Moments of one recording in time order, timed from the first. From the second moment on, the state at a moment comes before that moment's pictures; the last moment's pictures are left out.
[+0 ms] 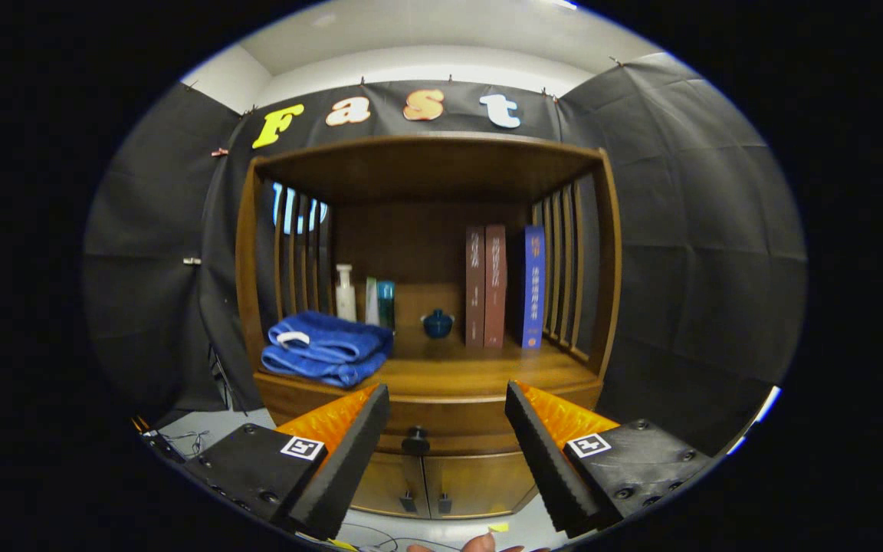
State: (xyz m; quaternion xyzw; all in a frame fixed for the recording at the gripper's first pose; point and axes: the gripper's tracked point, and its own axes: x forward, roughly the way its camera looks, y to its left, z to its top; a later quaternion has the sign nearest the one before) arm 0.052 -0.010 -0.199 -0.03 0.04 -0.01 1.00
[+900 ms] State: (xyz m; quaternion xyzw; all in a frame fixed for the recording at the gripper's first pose) arm 0.180 0.013 -0.365 0.01 0.15 -0.01 0.99
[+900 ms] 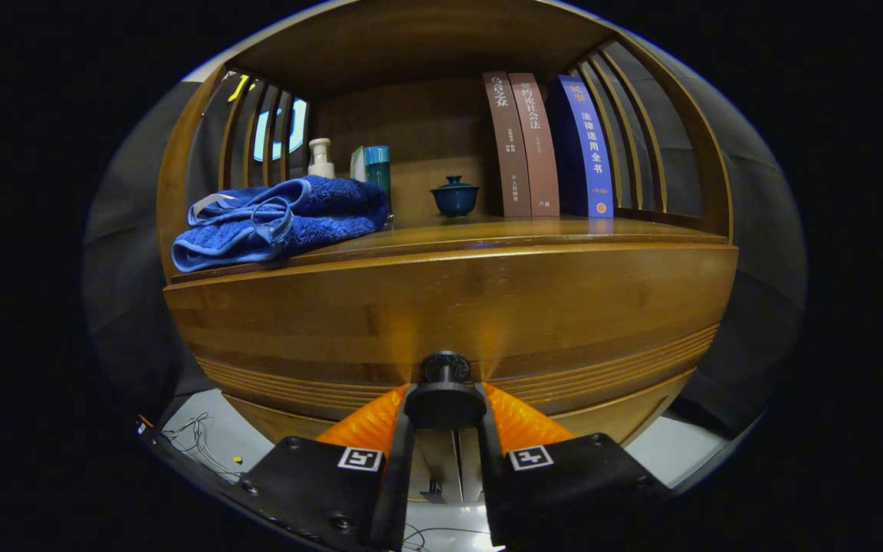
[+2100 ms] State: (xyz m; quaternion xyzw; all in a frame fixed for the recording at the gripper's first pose) arm 0.165 0.014 -0.349 0.00 0.14 0.01 0.99
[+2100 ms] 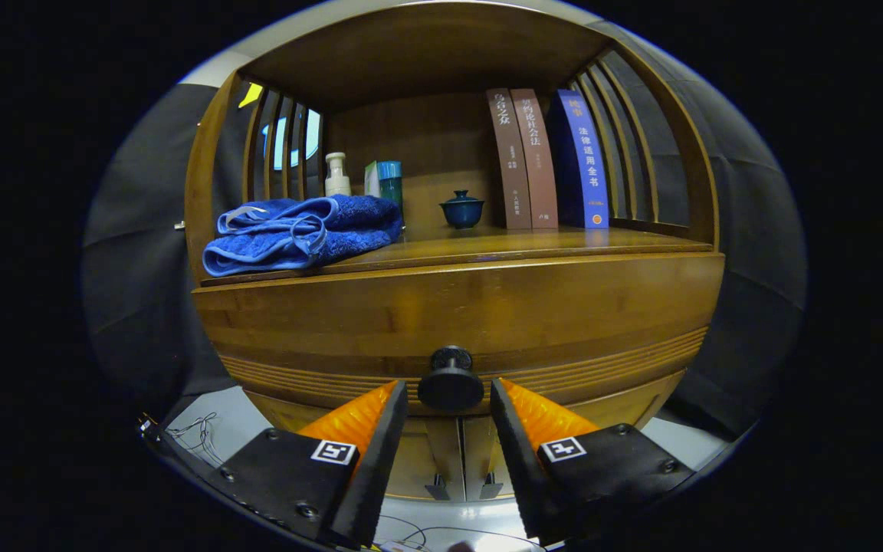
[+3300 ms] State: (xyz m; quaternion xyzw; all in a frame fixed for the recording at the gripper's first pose) arm 0.000 0.013 -0.353 -0.01 0.14 0.00 0.99
